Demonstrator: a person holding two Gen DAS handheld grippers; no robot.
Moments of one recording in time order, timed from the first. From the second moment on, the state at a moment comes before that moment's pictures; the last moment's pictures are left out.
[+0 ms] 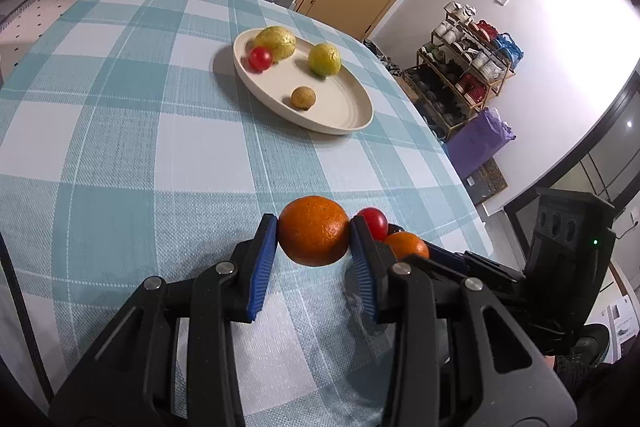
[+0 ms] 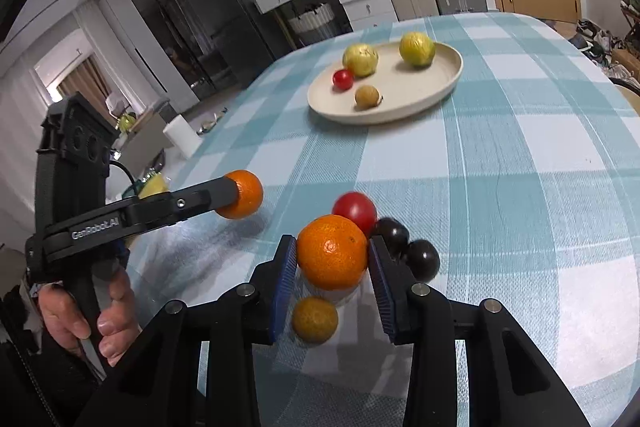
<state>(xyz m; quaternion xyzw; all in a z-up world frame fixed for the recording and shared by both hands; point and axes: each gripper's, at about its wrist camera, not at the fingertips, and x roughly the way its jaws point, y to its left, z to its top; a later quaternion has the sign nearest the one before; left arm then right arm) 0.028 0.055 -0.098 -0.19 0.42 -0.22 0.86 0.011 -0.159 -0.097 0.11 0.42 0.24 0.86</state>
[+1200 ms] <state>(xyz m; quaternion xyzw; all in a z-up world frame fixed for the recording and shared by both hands) 0.241 0.000 -0.030 -0.14 0.40 -0.23 0.88 0.195 -0.189 -0.066 0.17 0.38 0.28 0.87</state>
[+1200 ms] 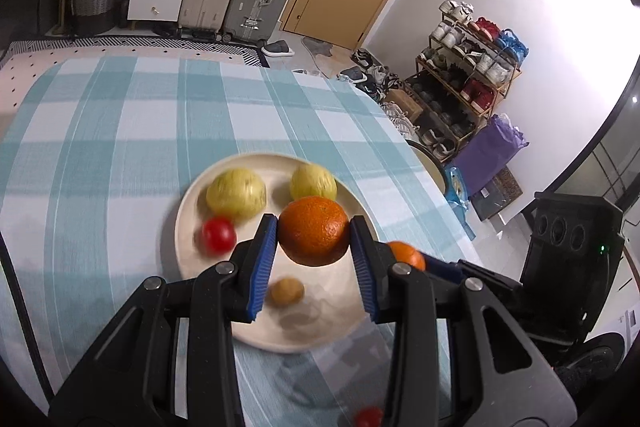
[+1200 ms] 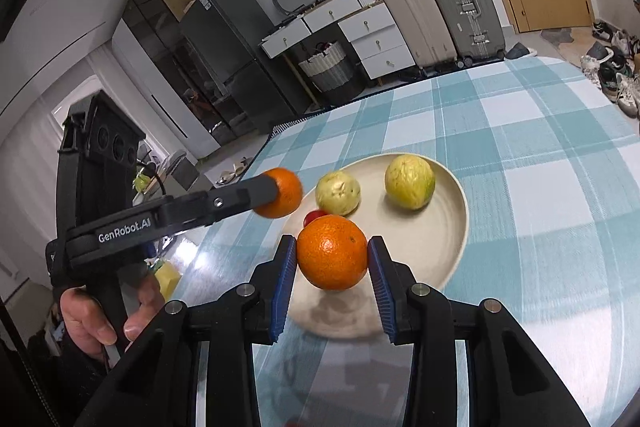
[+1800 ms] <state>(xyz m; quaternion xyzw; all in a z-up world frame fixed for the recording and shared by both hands) 0.341 -0.017 -0.067 -0.15 0.45 -0.23 0.85 0.246 -0.165 -0.093 0.18 0.42 0.27 0.85</state>
